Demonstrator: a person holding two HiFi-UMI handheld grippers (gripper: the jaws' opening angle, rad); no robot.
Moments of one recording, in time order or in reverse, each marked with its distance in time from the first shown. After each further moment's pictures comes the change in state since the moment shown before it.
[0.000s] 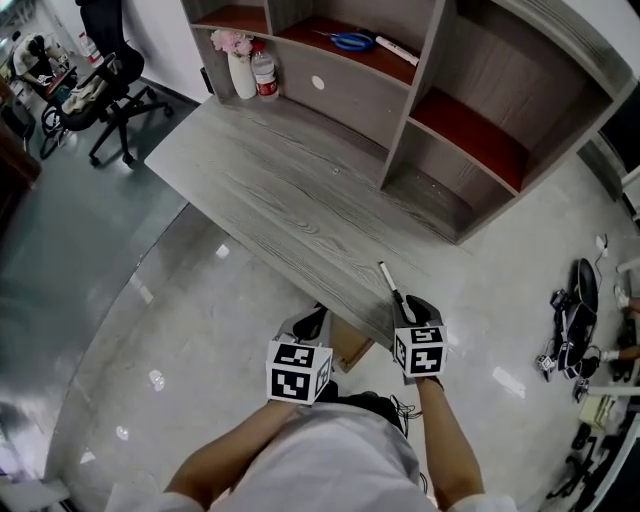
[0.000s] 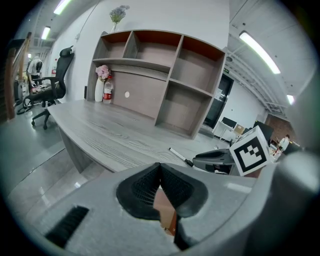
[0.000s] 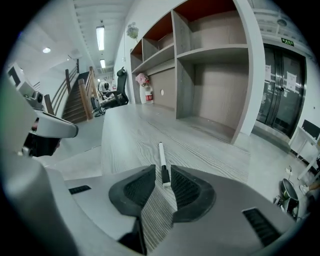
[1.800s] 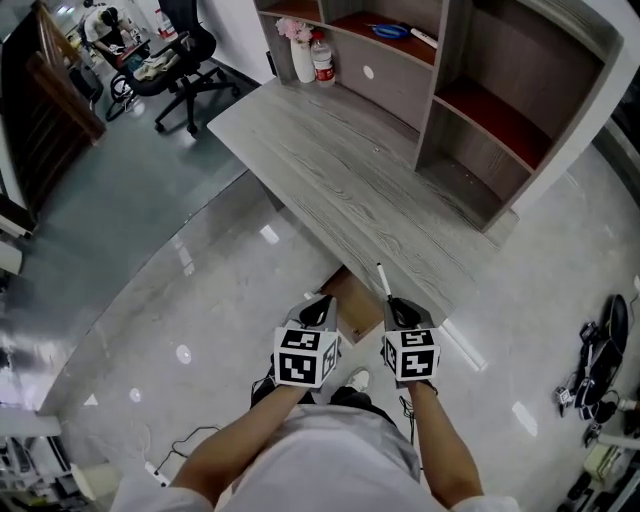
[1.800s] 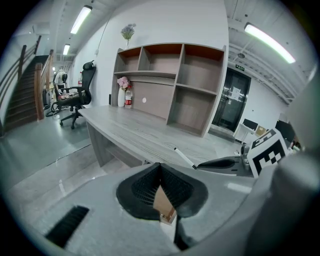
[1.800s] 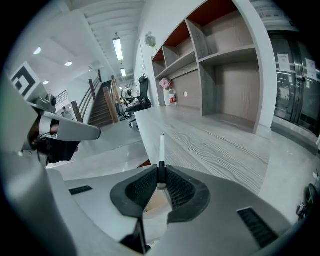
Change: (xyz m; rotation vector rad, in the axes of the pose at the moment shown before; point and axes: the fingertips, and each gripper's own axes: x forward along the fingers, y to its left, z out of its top) left arm -0.058 -0.027 -0.055 -0.061 -0.068 0.247; right arm -0.049 0.073 -0.047 -0.055 -0.058 0.262
